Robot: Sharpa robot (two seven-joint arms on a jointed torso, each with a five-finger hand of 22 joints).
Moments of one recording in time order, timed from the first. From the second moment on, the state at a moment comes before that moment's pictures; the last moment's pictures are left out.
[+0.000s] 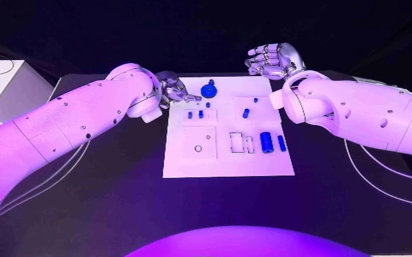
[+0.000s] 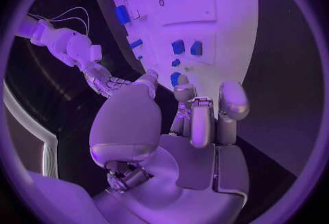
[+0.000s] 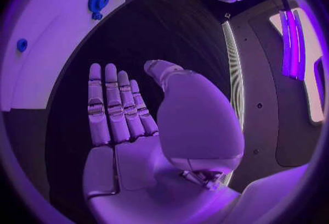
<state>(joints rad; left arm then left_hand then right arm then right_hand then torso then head) 1.17 -0.57 0.20 1.27 -1.12 0.07 -0.51 1.14 -0.13 0.14 0.29 0.05 0.76 0.08 0.72 0.77 1.22 0.01 1.16 0.85 1.47 -0.06 1.51 1.31 0.11 1.27 0.06 1.31 1.08 1.26 -0.78 -0.08 1.39 -0.47 -0.69 0.23 1.35 -0.25 0.46 0.19 0.40 0.80 0.21 0.20 0.38 0.94 0.18 0.32 0.11 1.04 0.12 0.21 0.42 0.17 1.03 0.23 0.07 0.18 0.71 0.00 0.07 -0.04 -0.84</state>
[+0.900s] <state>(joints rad) 1.17 -0.44 0.10 1.13 -1.35 -0.12 -0.10 1.46 -0.29 0.65 0.18 0.05 0.70 0.18 0.52 0.48 0.80 0.12 0.72 0.34 1.15 0.05 1.20 0.85 0.17 0.90 0.14 1.01 0.68 1.26 -0.77 -0.08 1.38 -0.47 -0.69 0.23 1.35 -0.25 0.46 0.19 0.40 0.80 0.21 0.20 0.38 0.94 0.18 0.32 0.11 1.04 0.12 0.20 0.42 0.17 1.03 0.24 0.07 0.17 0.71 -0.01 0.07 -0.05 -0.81</state>
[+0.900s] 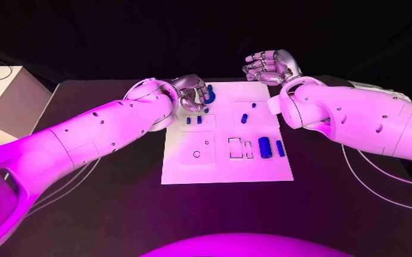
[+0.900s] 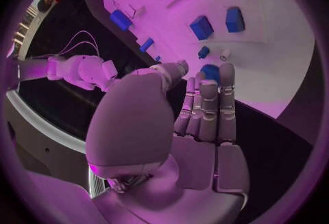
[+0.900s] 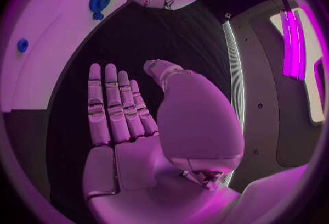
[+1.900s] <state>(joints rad) 1.16 -0.37 0.09 1.05 -1.52 -0.11 -0.12 1.43 -0.29 0.63 0.16 0.05 0.75 0.17 0.46 0.40 0.78 0.12 0.64 0.24 1.17 0.05 1.25 0.81 0.17 0.92 0.15 1.01 0.67 1.26 -0.77 -0.08 1.39 -0.47 -0.69 0.24 1.35 -0.25 0.46 0.19 0.40 0.80 0.21 0.20 0.38 0.94 0.18 0.32 0.10 1.04 0.12 0.20 0.42 0.17 1.03 0.24 0.07 0.17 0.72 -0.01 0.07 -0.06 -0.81</state>
